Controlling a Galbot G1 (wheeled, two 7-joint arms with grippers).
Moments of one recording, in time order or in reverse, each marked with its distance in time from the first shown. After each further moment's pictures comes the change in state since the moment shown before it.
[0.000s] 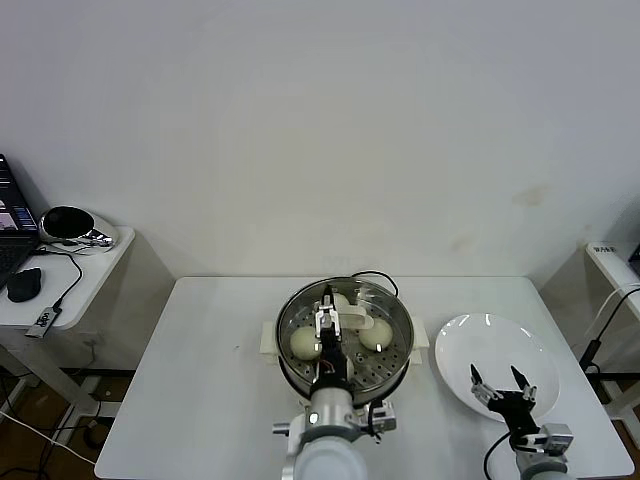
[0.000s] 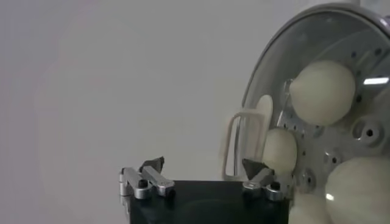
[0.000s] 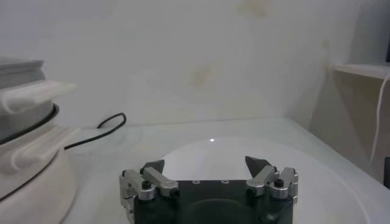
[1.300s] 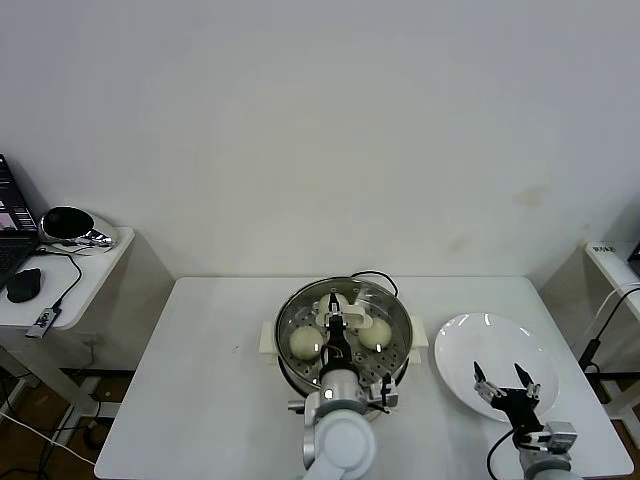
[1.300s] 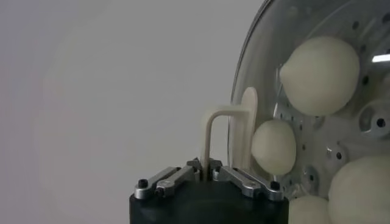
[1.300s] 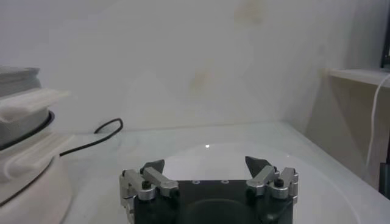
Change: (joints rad) left arm -0.100 -0.064 -0.041 0.223 0.070 0.000 0.015; right arm 0.003 -0.005 0.012 0.002 -0.005 0.001 0.000
